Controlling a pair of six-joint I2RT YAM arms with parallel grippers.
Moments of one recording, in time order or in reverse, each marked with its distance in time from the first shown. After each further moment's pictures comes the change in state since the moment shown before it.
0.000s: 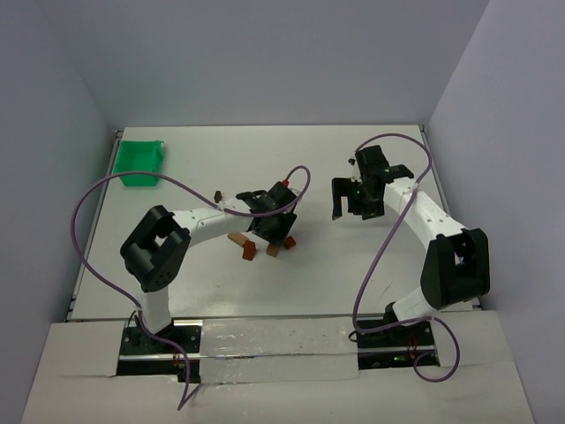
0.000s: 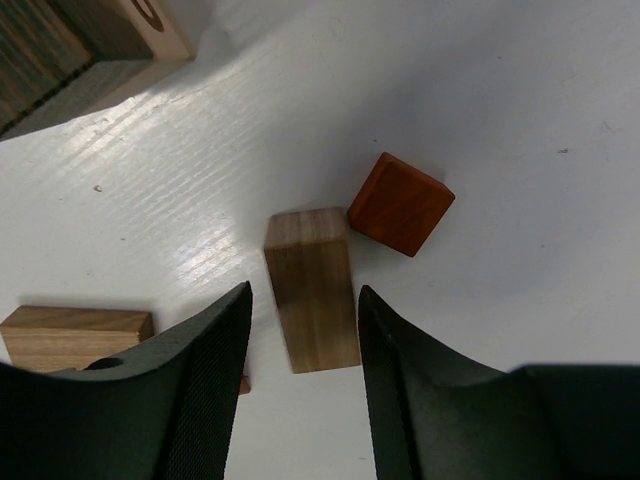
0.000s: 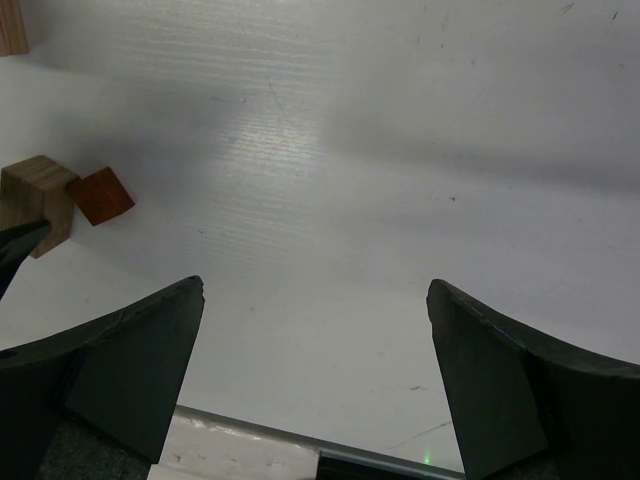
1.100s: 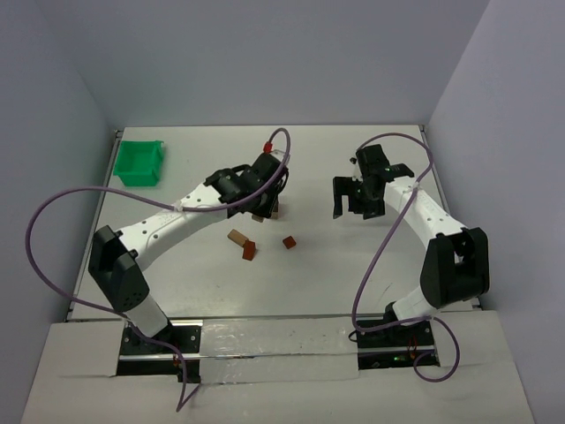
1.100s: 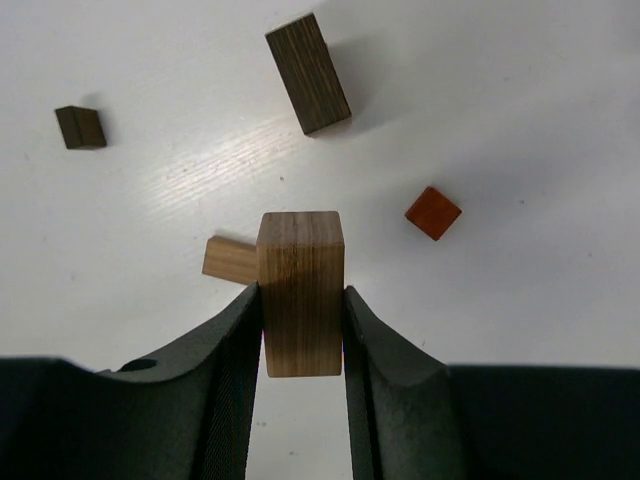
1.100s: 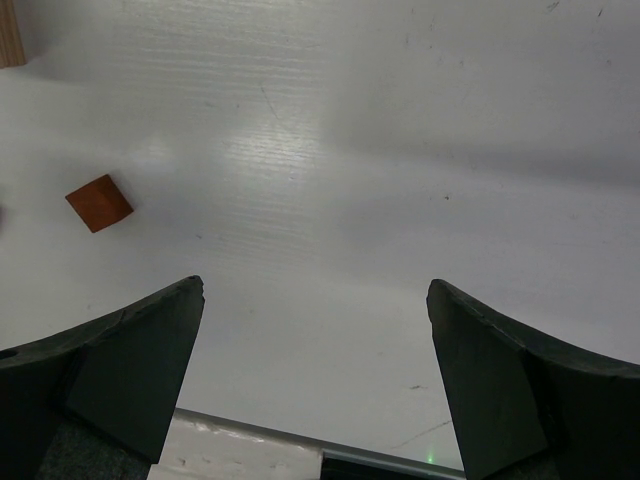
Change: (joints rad) left arm -0.007 -0.227 0.218 -0.266 -0.245 -0.051; right arm -0.007 0.006 0.007 -0.003 0.009 0.016
